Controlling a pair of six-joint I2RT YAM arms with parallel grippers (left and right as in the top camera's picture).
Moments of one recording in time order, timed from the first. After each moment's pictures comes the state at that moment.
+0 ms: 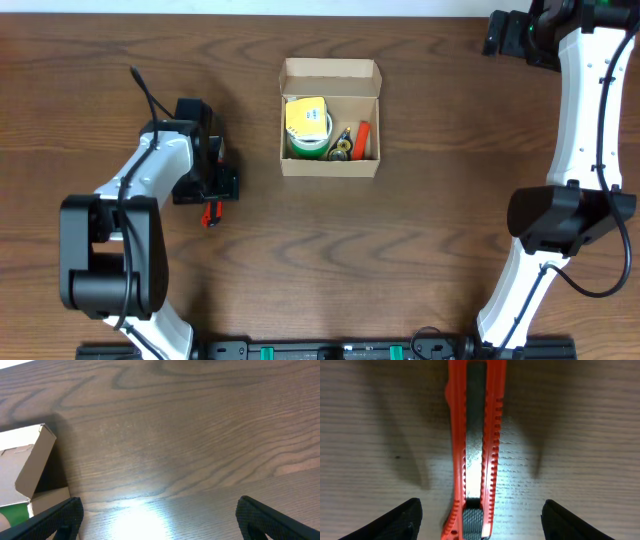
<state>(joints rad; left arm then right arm) -0.06 1.85 1.14 -0.89 0.07 -0.09 -0.11 2.20 2.51 -1.43 0.01 0.15</state>
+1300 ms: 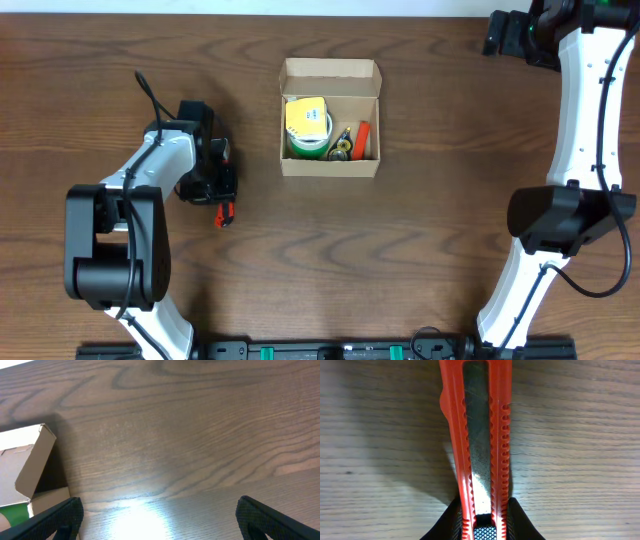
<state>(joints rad) -0.06 1.89 1.14 -0.87 0.17 -0.12 -0.11 2.20 2.51 -1.43 0.01 0.15</state>
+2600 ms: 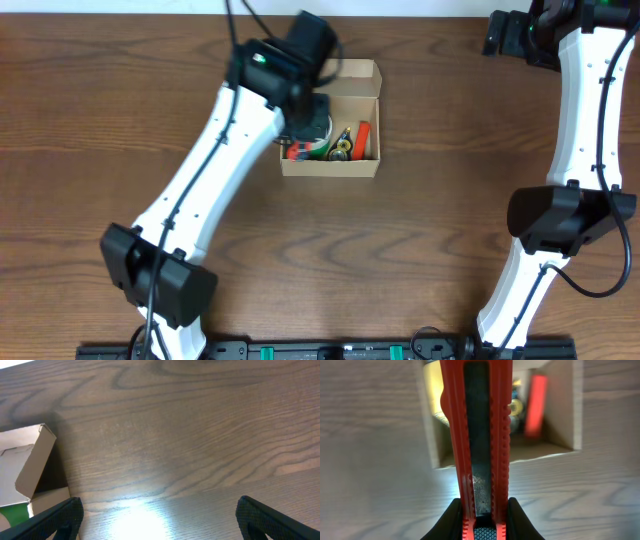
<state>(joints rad) -0.56 1.91 2.01 -1.36 -0.02 -0.41 -0.11 2.20 2.51 -1.43 0.01 0.15</state>
